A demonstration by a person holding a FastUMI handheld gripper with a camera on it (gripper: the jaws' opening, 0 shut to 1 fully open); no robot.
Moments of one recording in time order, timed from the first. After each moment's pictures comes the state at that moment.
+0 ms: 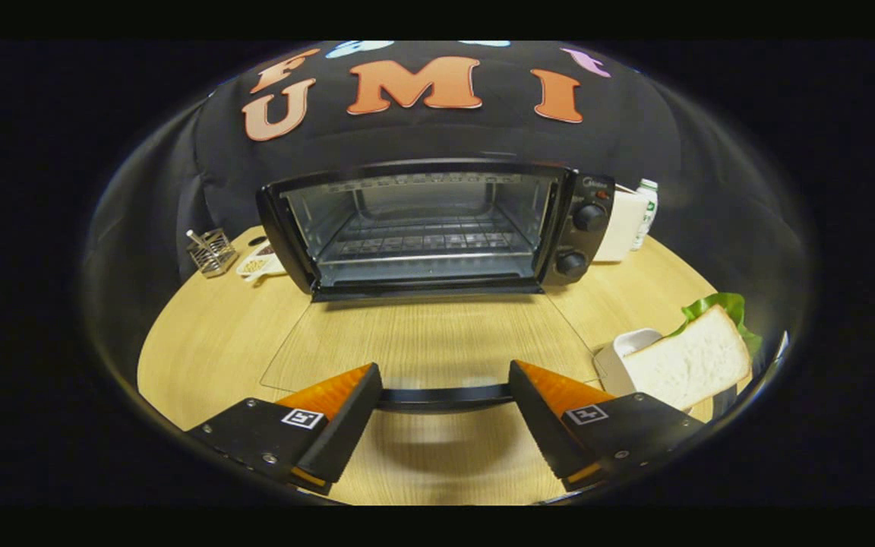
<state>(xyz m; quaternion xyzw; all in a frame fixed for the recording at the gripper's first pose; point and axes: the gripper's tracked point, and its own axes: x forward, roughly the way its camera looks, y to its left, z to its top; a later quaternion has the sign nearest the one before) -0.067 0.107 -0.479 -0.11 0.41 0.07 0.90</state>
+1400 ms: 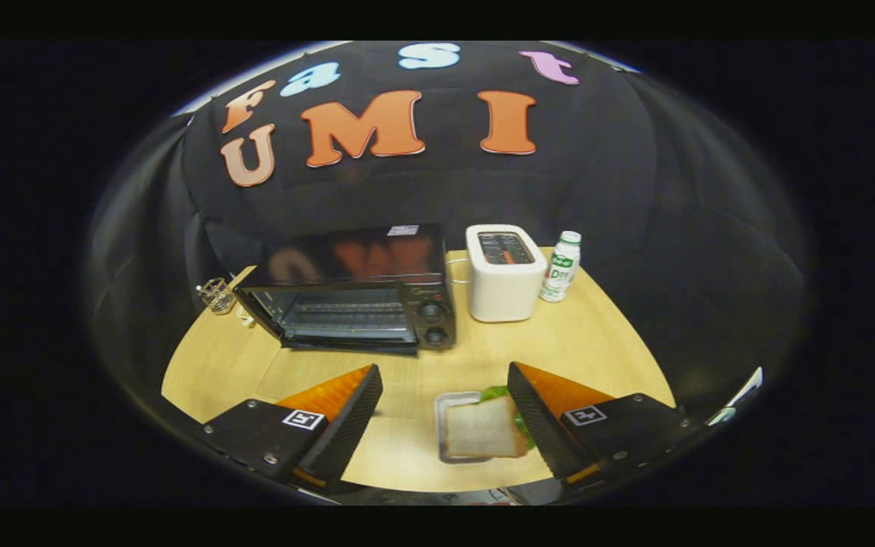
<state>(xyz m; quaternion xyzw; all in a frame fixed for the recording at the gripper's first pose) -0.006 -0.050 -0.288 -0.10 0.38 0.09 0.91</state>
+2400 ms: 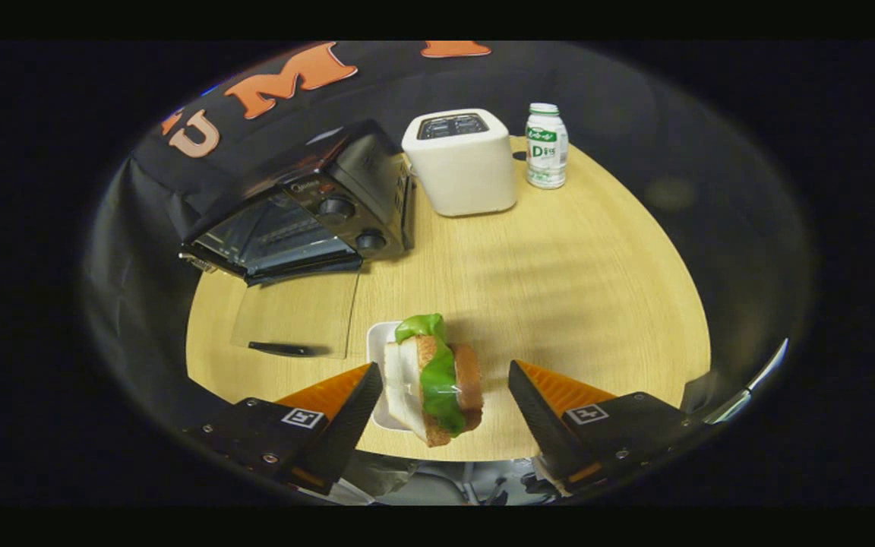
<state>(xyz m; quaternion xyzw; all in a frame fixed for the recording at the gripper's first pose) -0.023 -0.132 -0.408 -0.04 0.59 0.10 0.80</state>
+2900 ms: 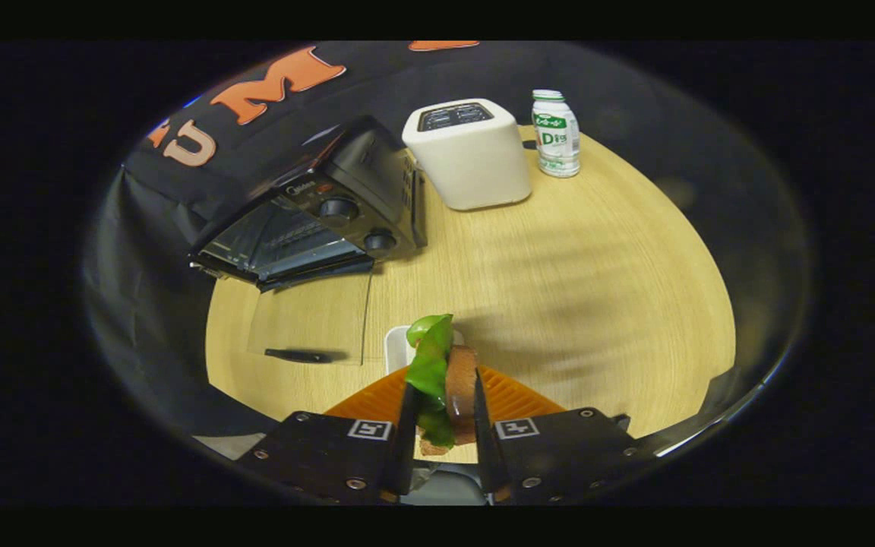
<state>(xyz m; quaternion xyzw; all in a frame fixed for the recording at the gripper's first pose) -0.017 -0.121 -0.407 0.00 0.60 0.10 0.79</state>
